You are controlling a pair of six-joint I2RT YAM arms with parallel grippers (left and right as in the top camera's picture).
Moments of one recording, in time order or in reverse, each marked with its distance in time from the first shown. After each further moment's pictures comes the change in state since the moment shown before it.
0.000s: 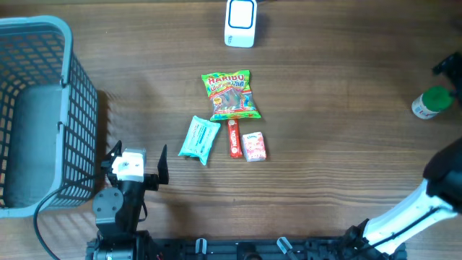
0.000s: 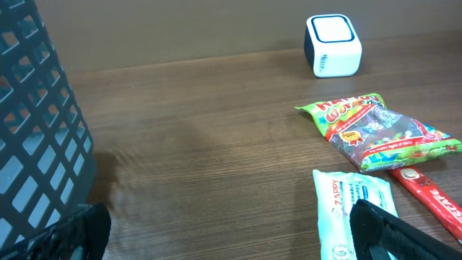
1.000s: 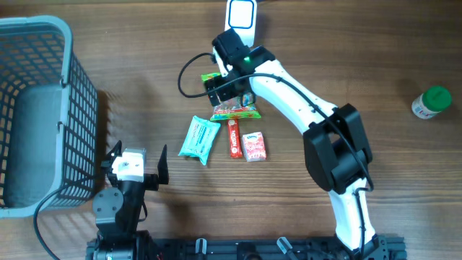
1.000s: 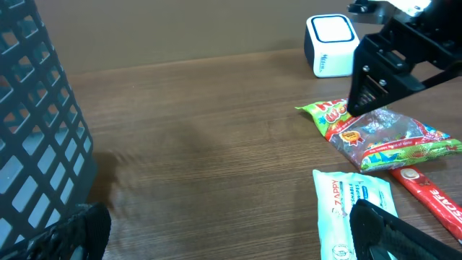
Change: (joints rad) left arm 0.000 0.000 0.000 0.000 0.000 0.000; right arm 1.216 0.193 -0.031 0.236 0.048 -0.158
